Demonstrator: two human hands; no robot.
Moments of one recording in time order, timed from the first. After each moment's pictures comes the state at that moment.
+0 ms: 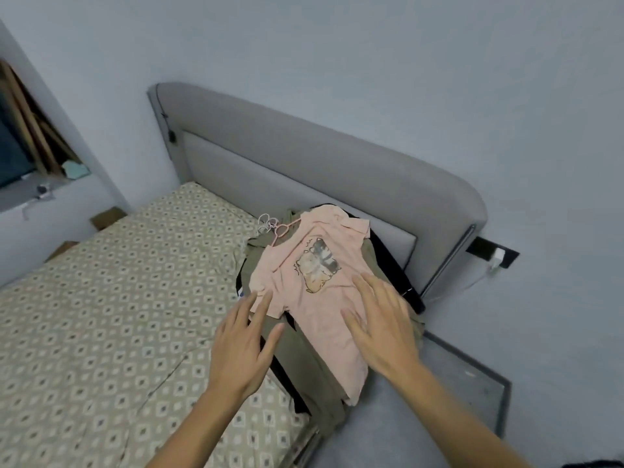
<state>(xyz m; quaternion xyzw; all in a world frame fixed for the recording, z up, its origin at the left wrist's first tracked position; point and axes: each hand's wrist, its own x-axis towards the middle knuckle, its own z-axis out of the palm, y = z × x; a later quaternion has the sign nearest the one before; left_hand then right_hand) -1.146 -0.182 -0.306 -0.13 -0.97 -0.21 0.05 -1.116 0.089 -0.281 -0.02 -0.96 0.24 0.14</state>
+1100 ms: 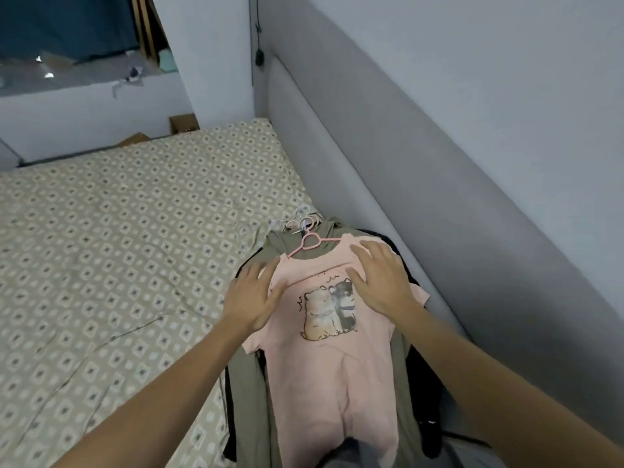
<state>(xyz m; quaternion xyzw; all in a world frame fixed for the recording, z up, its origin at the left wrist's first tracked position) -1.463 -0.095 -0.419 0.10 -0.97 -0.20 -0.07 -1.581 0.177 -0.392 0.25 -0.96 0.13 -0.01</state>
